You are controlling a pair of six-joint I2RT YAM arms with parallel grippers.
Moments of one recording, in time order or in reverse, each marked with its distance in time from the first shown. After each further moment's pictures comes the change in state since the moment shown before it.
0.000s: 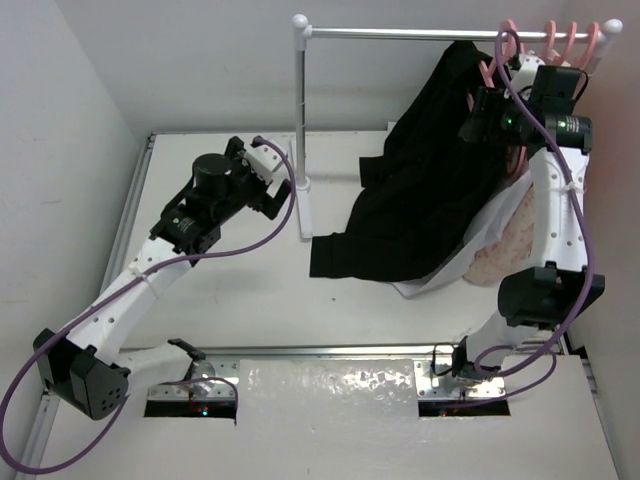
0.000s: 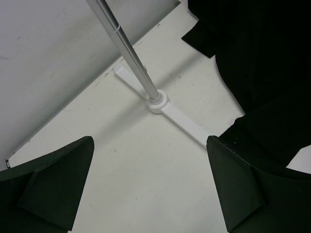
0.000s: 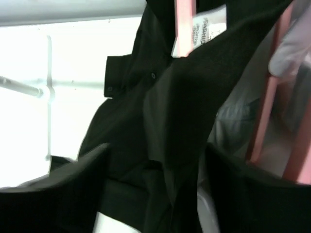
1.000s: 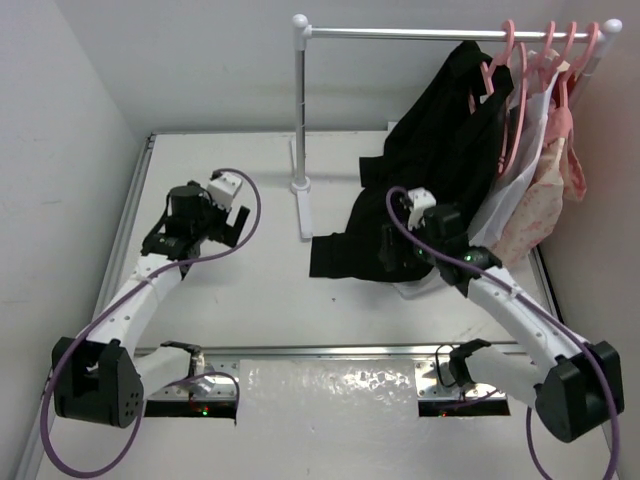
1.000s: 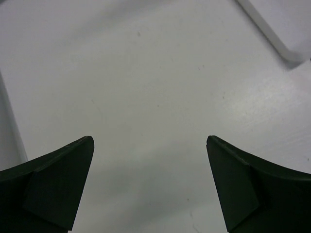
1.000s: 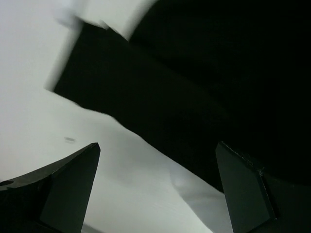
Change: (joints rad) left arm 0.330 -0.046 -0.312 -0.006 -0.008 0.001; right arm 0.569 -0.616 -1.143 0.508 0.131 0.116
